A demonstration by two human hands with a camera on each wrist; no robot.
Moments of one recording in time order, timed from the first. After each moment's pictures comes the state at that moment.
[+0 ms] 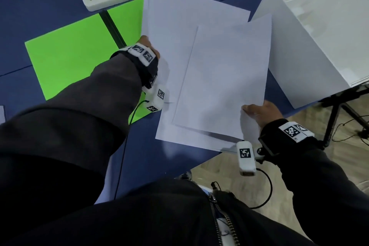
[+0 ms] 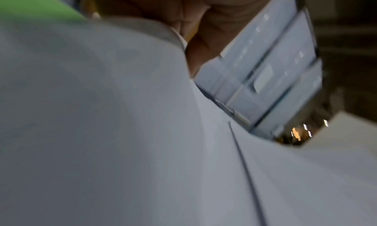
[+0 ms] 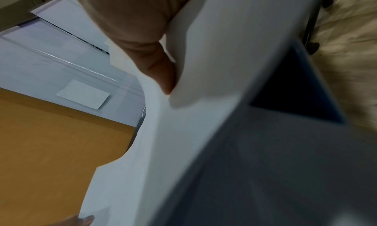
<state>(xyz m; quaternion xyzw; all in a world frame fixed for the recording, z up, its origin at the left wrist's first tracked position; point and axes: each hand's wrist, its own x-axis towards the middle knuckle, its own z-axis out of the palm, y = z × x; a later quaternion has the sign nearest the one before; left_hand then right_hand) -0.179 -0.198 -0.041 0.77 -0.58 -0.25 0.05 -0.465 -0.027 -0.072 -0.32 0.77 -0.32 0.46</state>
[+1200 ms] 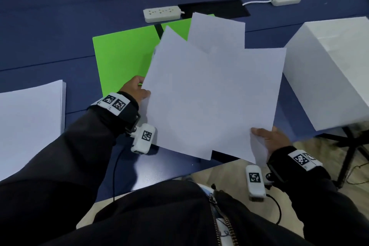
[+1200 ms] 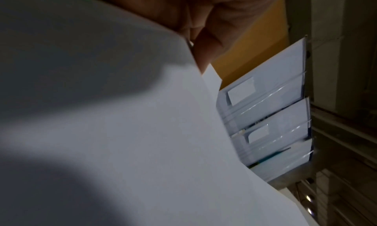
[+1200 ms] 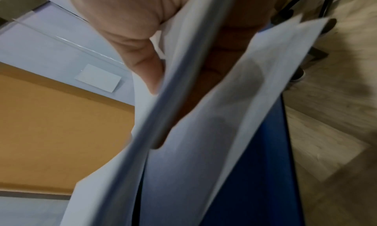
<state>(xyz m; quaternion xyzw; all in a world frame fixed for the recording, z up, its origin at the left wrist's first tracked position) -0.037 -0.056 -0.048 0.72 -0.41 -0.47 0.30 -0.415 0.017 -0.071 -0.31 0.66 -0.41 0.54</state>
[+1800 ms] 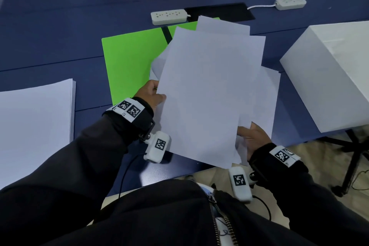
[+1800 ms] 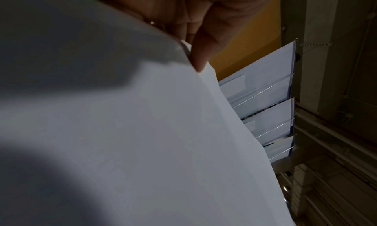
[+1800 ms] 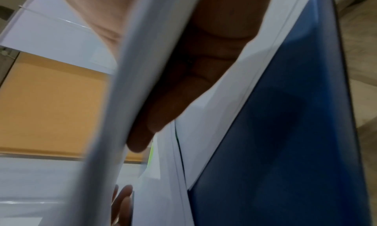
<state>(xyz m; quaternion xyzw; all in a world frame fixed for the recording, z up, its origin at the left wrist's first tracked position) -0.071 -0.026 -0.034 0.65 -0.40 -0.51 0.40 -0.350 0.024 -0.056 -0.32 0.55 -0.40 0.66</state>
